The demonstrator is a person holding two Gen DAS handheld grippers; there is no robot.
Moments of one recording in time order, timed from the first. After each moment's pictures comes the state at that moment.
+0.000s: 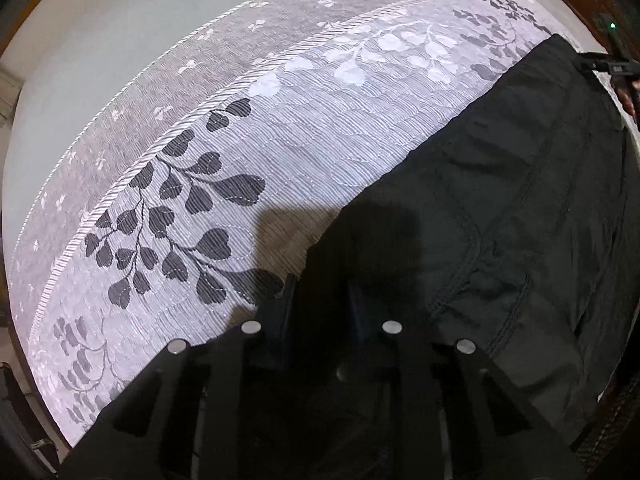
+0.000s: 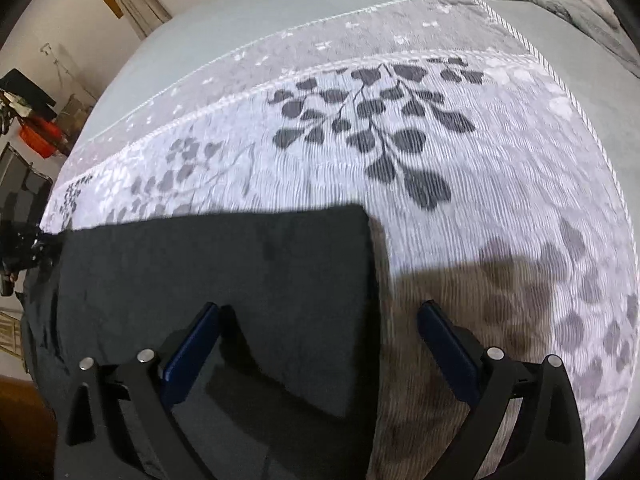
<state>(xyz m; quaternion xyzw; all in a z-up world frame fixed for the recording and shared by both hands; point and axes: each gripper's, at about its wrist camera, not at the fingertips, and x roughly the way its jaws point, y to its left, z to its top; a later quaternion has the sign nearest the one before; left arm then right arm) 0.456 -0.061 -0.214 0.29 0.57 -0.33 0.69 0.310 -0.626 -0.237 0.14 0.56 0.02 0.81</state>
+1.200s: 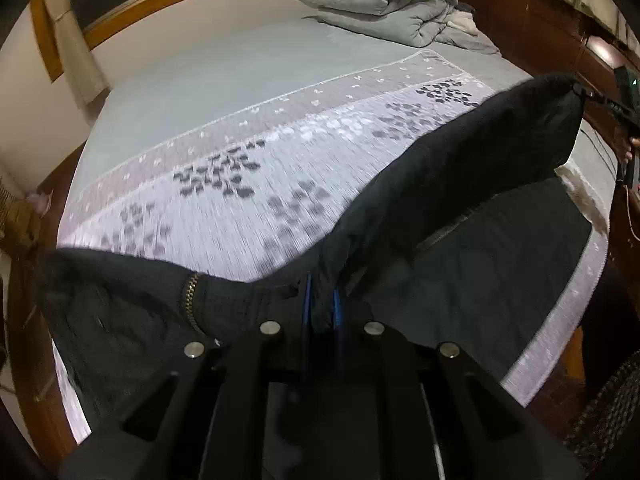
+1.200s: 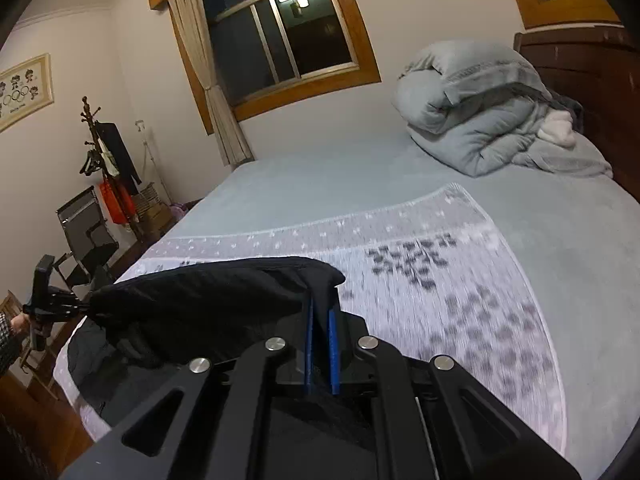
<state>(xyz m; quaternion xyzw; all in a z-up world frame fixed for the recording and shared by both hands) 0.210 0.037 -0.072 0.18 0.45 -0.29 0.83 0.080 -0.578 -0.048 0.14 0.28 0.06 0.95</state>
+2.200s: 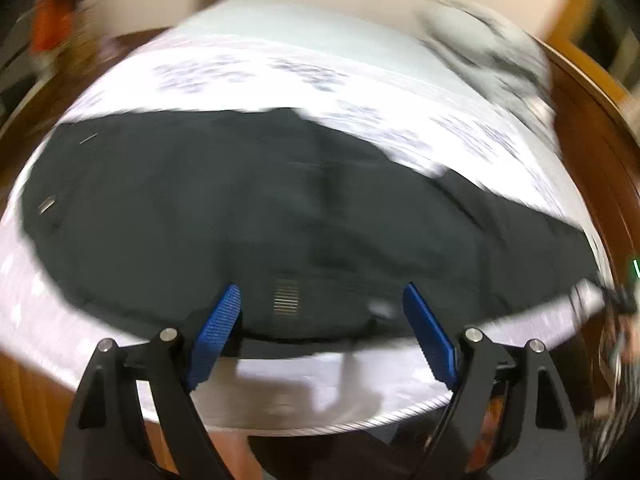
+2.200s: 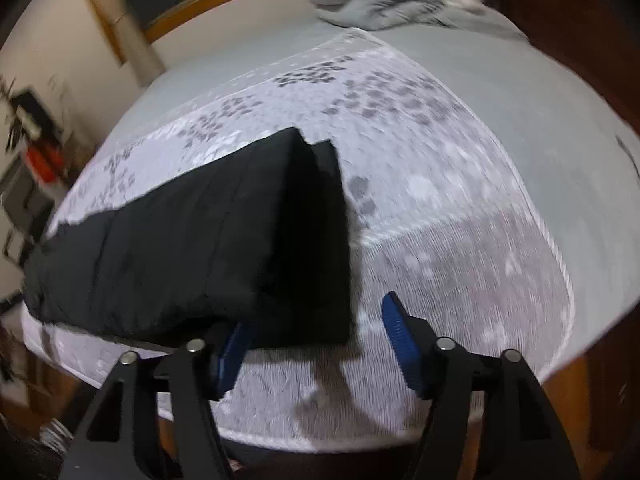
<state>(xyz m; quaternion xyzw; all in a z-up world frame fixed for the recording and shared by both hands) 0.083 0.163 -0.148 -0.07 0.49 -0.13 0.86 -0.083 -0.568 -0.180 0.19 0.46 -0.07 0.87</state>
